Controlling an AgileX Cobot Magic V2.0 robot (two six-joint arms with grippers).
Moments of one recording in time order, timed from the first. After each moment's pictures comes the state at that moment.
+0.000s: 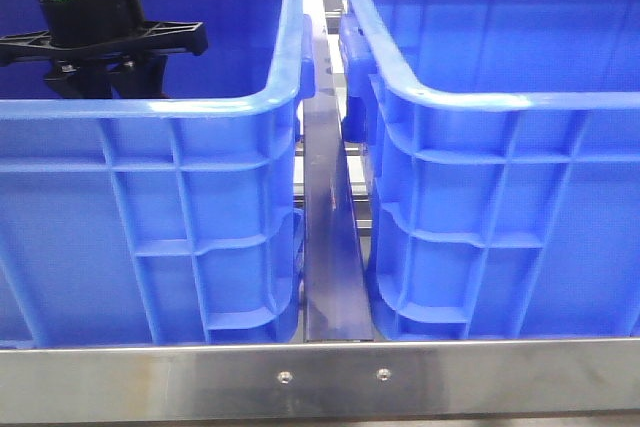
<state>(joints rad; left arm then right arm) -0.33 1.93 -1.63 -0.03 1.12 -0.20 0.00 0.66 -0.53 1.37 0.20 -1.16</state>
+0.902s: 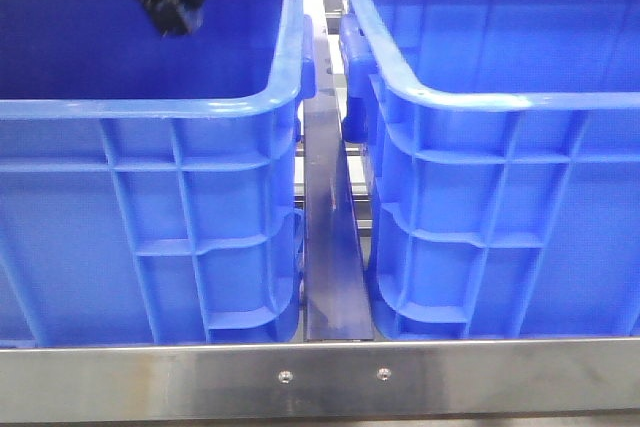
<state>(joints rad) -0.43 1.70 -1.63 -0.06 0.94 -0.15 0.00 0.66 -0.53 1.37 0.20 -1.16</state>
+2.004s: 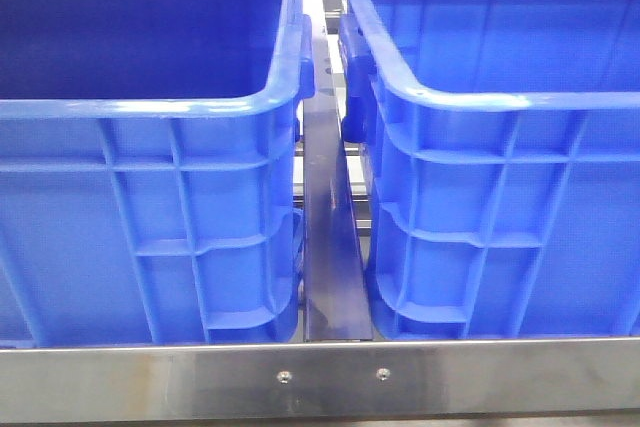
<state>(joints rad) -0.72 1.63 -1.63 -0.09 0.96 -0.05 0.00 0.75 -0.60 1.41 0.23 -1.16</state>
